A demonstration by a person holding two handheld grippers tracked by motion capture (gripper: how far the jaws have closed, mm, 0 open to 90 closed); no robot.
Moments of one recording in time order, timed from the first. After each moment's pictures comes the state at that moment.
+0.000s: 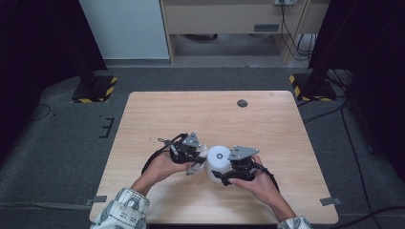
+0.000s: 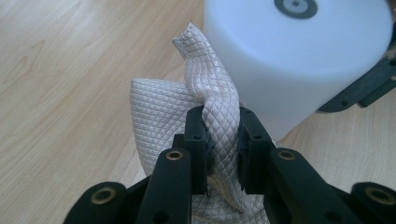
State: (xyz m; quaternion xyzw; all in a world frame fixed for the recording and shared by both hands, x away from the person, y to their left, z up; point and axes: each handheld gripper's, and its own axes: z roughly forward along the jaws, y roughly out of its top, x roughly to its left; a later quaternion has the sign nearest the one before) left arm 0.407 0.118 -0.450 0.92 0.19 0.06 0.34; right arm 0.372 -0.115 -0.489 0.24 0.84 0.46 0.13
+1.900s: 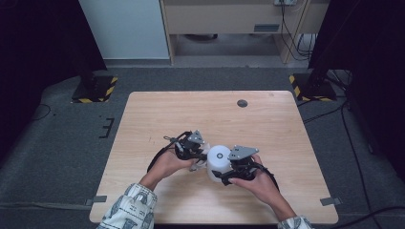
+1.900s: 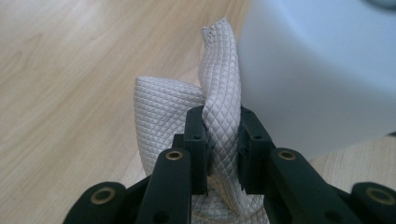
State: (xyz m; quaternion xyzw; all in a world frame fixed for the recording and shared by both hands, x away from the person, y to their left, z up) left arm 0.429 0.107 -0.463 0.92 0.20 0.05 0.34; right arm 0.373 -0.115 -0.489 0.24 0.85 0.46 0.13
